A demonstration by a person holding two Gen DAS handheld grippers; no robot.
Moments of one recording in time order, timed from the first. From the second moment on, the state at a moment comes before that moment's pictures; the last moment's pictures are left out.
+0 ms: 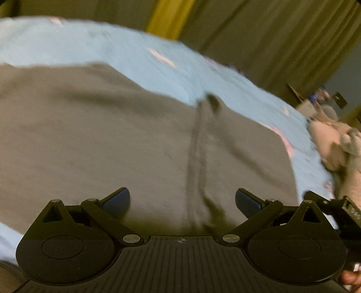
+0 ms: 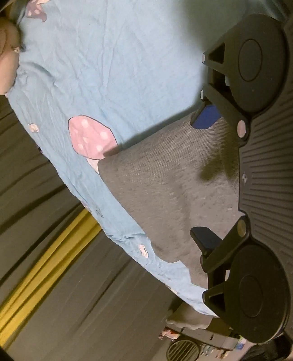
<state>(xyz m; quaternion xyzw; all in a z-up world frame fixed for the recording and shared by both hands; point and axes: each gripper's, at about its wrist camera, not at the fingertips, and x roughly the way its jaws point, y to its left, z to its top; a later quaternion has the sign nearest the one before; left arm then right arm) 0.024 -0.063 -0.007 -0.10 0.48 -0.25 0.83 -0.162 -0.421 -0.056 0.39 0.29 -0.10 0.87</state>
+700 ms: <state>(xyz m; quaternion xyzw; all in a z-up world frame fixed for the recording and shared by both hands) -0.004 -0.061 0.002 -0.11 0.49 -0.26 0.82 -0.154 -0.418 -0.058 0.31 0.37 -0.17 0.86</state>
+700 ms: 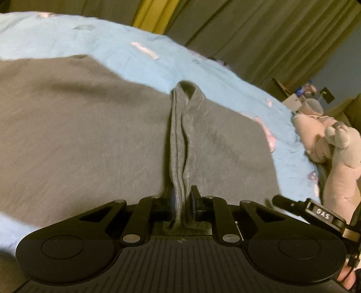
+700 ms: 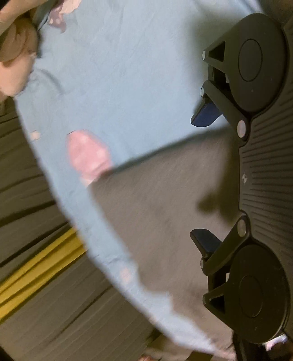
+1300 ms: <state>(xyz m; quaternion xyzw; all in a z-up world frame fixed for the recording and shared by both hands) 0.064 -0.093 -0.002 -0.09 0.47 -0.26 0.84 -0.136 -0.417 -0.073 0.29 0.41 -0.17 0.85</state>
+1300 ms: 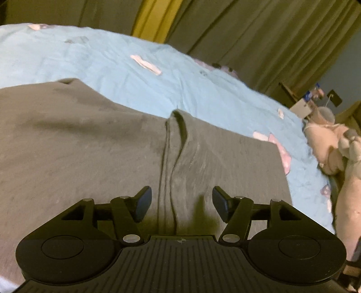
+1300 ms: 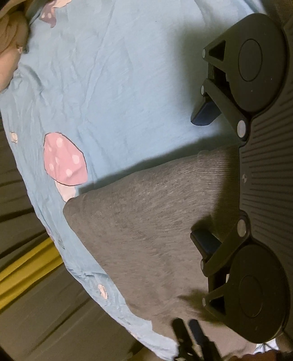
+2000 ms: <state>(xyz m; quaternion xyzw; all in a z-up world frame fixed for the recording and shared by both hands) 0.068 -0.114 -0.008 -0.04 0.47 -0.26 0.84 -0.127 -0.409 -0.072 0.25 0.41 -0.18 0.86</state>
